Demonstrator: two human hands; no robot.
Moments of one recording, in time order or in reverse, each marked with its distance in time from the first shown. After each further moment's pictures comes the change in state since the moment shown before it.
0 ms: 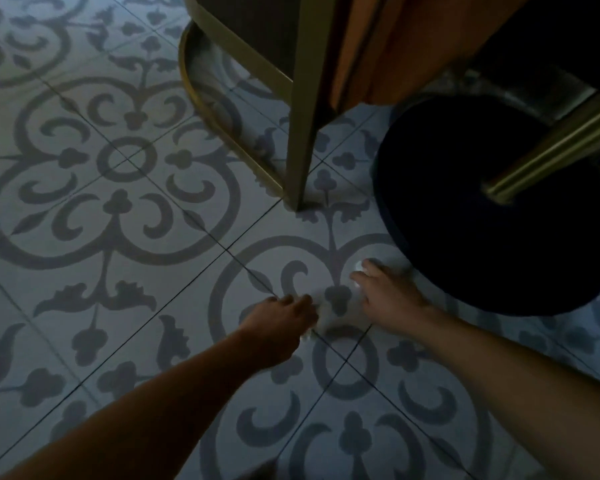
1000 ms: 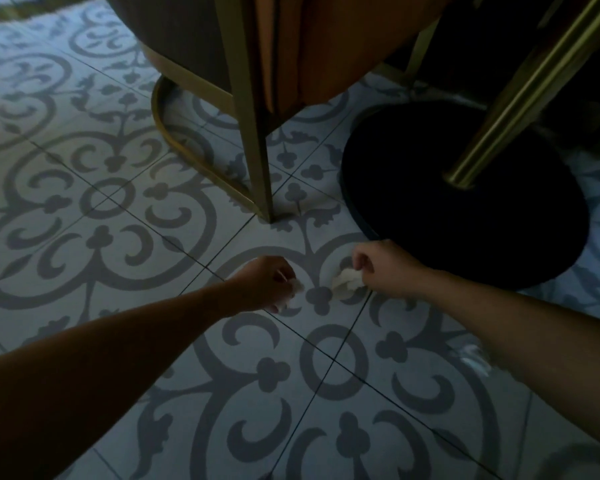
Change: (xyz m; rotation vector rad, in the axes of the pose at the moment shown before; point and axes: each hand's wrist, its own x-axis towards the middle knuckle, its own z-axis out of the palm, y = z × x) left_hand 0.032 -0.006 -0.053 -0.857 0.054 -0.340; right_hand -0.009 0.055 -0.015 0.461 0.170 -0.014
